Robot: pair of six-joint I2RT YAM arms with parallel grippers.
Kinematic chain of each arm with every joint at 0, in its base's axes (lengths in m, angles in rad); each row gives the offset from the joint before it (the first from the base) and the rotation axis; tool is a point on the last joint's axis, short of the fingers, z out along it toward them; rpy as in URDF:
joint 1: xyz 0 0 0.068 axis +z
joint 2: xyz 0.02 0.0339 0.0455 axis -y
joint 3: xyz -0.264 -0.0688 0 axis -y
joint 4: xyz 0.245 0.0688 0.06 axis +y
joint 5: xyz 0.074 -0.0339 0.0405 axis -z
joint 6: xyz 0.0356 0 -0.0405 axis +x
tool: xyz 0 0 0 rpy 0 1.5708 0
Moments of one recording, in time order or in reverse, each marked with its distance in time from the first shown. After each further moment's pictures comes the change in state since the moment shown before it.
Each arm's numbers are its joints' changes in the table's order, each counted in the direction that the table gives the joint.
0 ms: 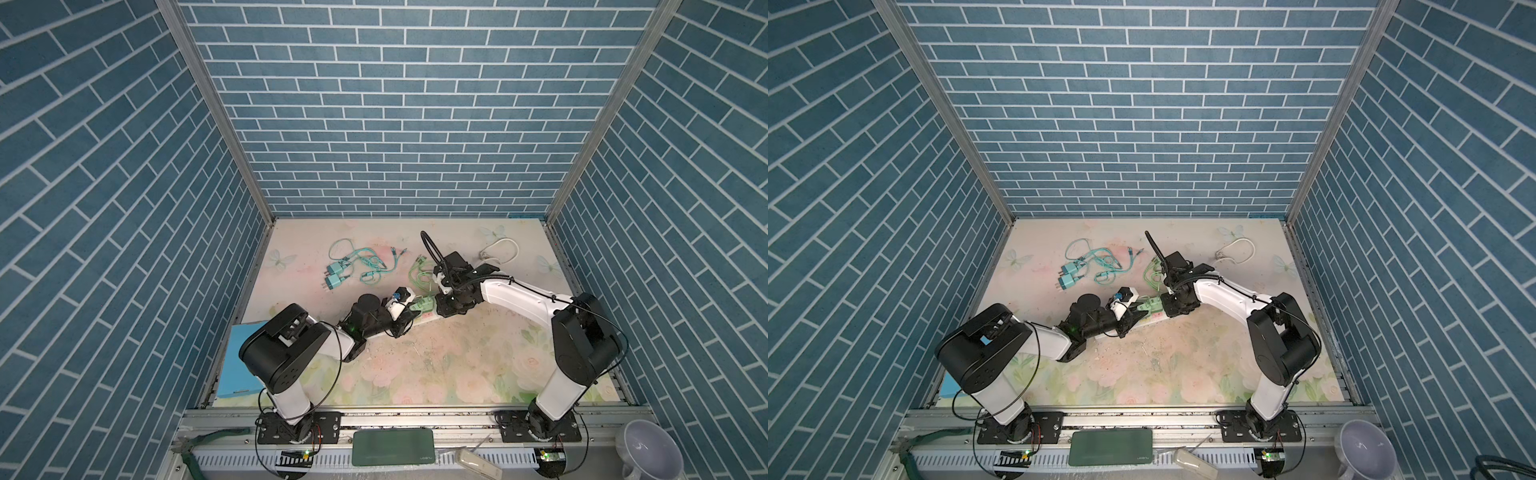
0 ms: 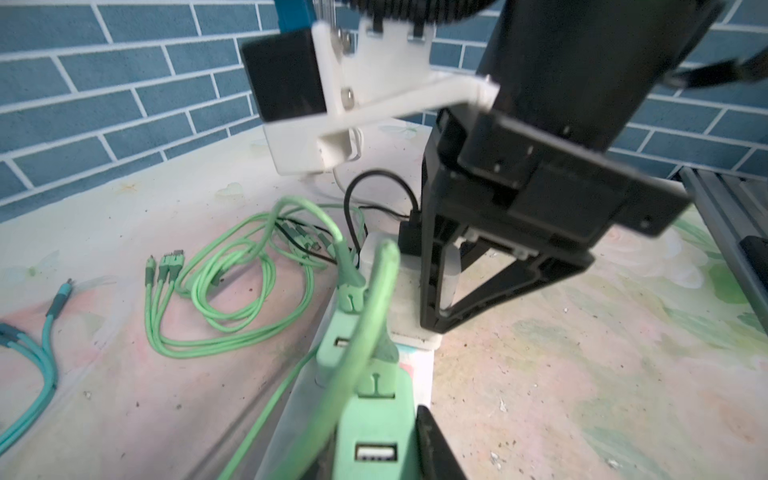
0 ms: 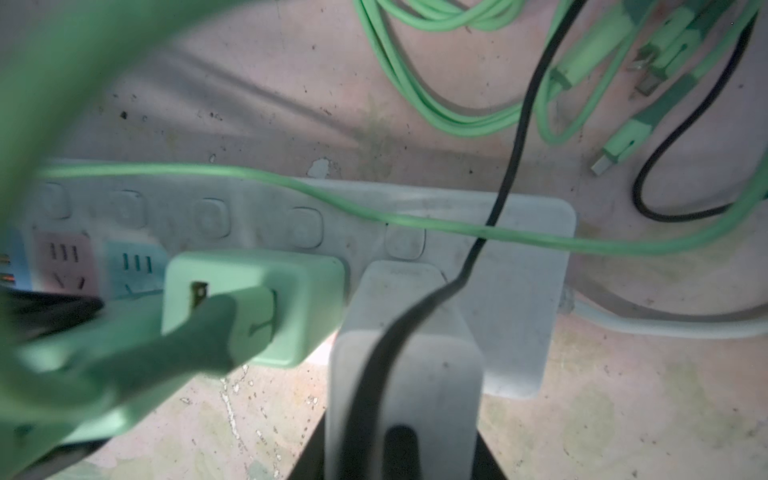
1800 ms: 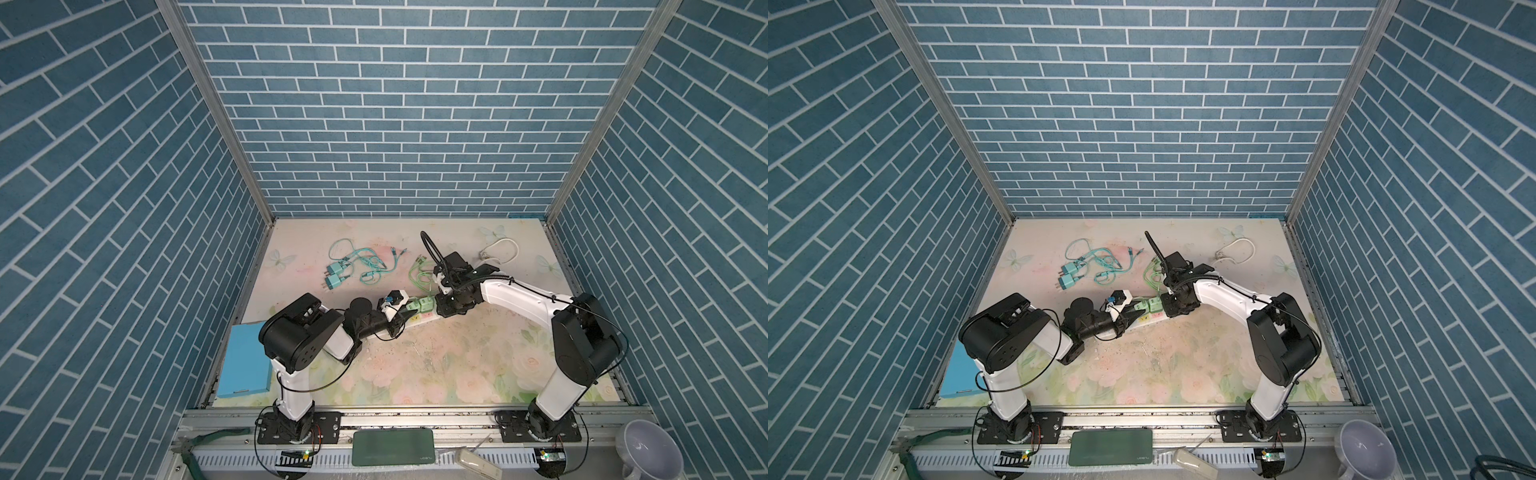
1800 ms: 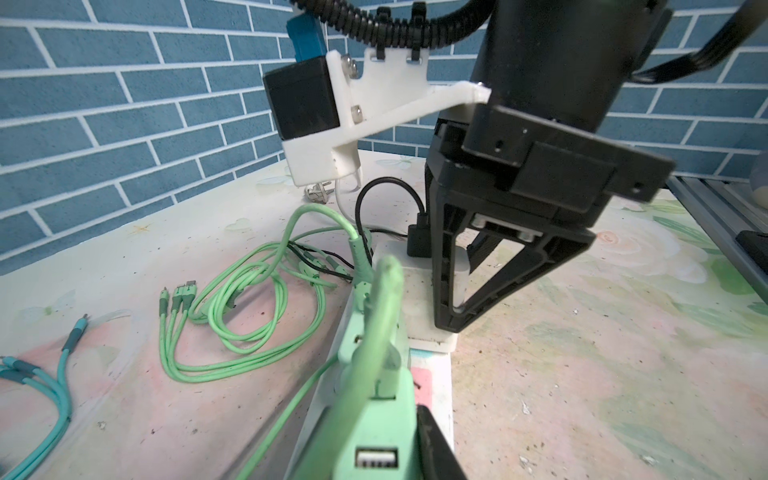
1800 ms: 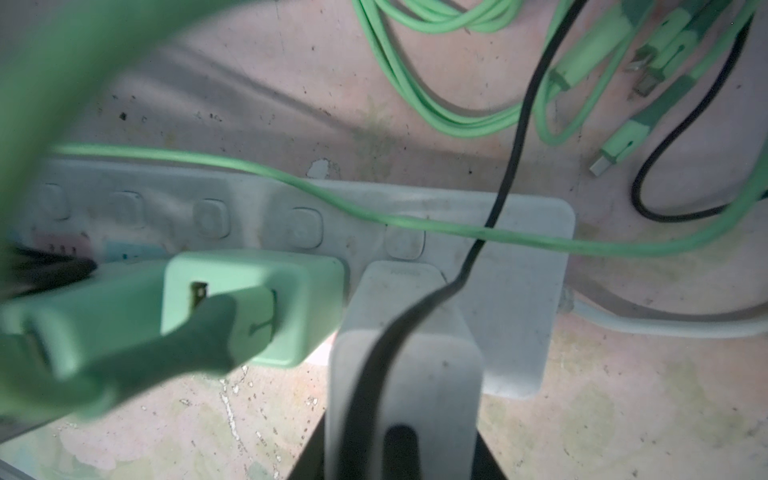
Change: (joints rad) left arm 0.066 -0.155 -0.042 -0.285 0.111 0.027; right arm 0.002 0.003 -0.004 -0.005 0.004 0.004
